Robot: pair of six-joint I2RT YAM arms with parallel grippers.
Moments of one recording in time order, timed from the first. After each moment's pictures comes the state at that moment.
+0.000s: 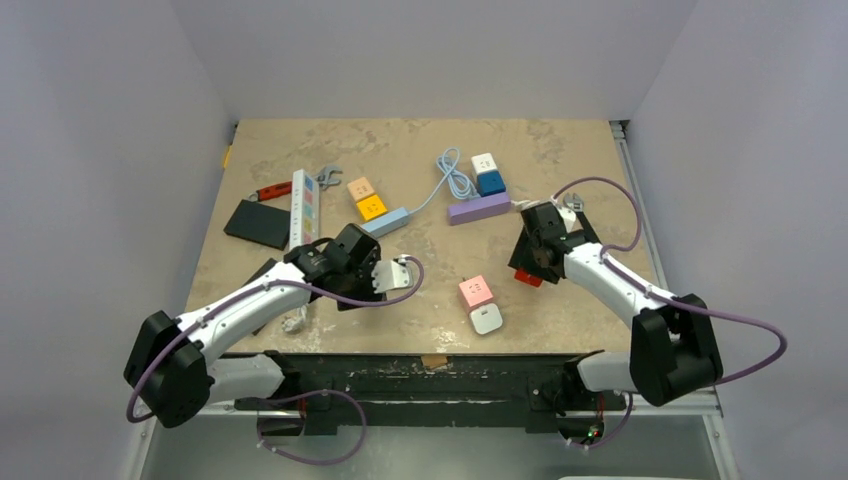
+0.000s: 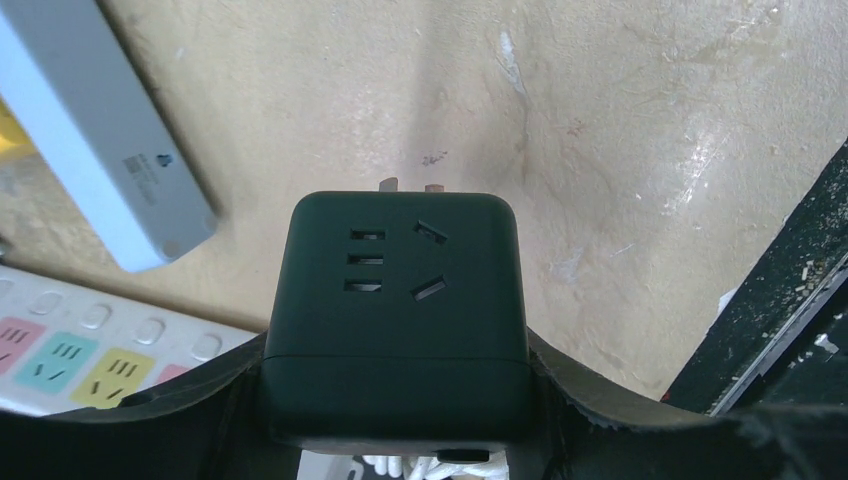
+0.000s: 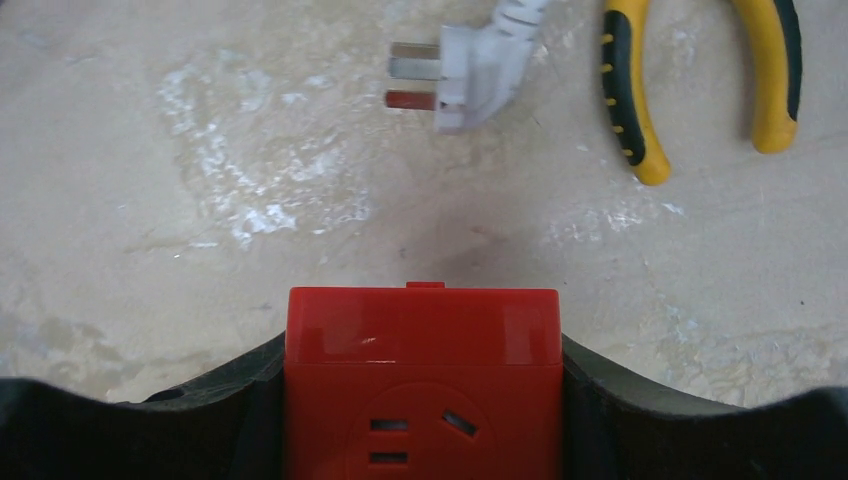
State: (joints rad) left arm -0.69 1.19 0.82 -0.74 -0.02 0.73; right arm 0.35 1.31 0.79 -0.57 0.26 0.70
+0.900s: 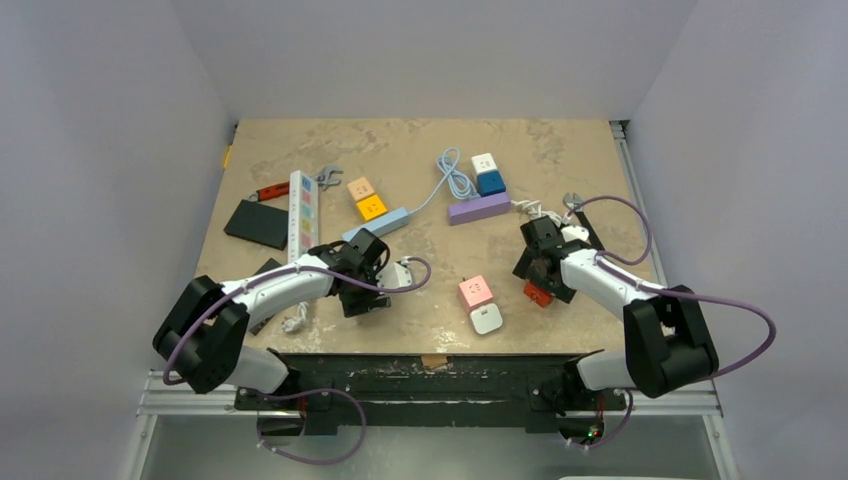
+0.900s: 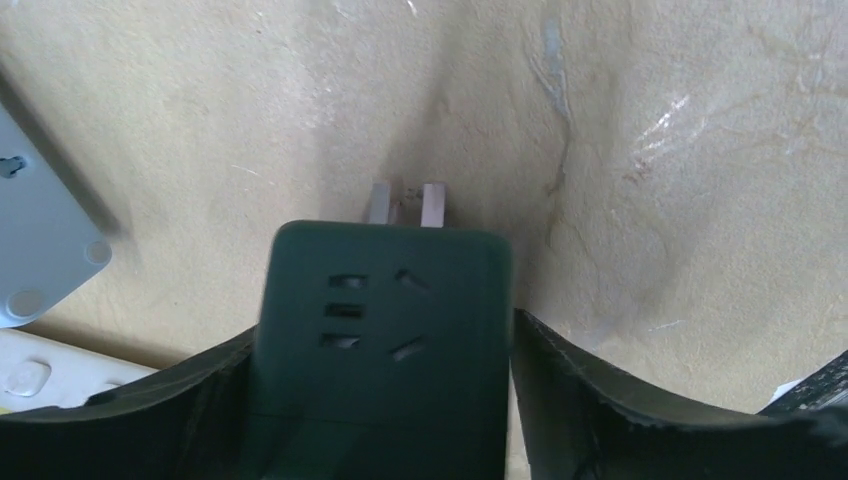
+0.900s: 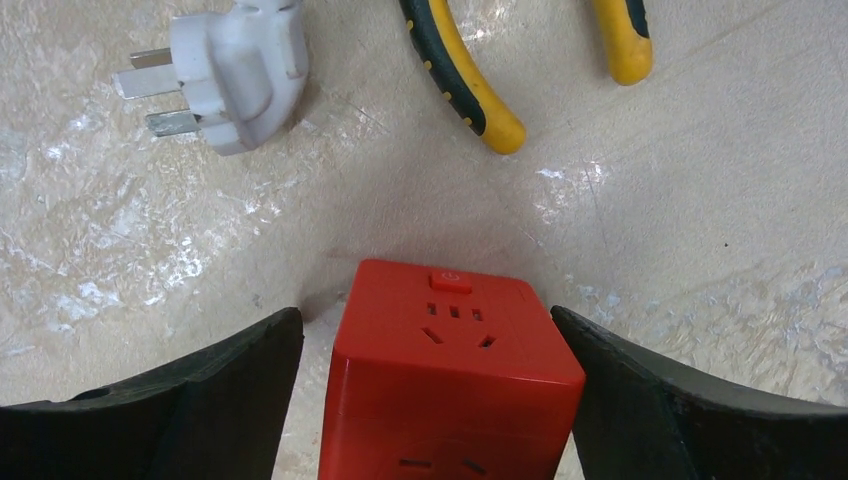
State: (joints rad) left arm -0.67 1.41 0.76 -0.59 -0.06 0.66; right arm 0.33 1.37 0.70 -0.58 0.44 0.87
